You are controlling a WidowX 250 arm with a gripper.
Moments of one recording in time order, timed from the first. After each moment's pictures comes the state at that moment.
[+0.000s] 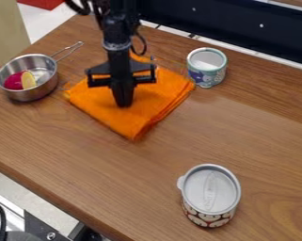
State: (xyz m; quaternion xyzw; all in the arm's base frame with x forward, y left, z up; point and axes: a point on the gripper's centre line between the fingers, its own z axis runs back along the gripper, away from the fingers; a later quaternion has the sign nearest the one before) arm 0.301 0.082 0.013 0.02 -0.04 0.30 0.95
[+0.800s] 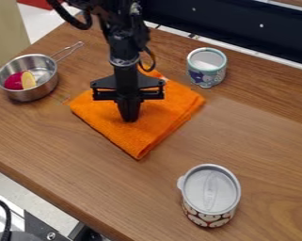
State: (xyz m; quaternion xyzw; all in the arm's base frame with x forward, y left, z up) arm 0.285 0.048 0.011 0.02 -0.04 0.26 0.97
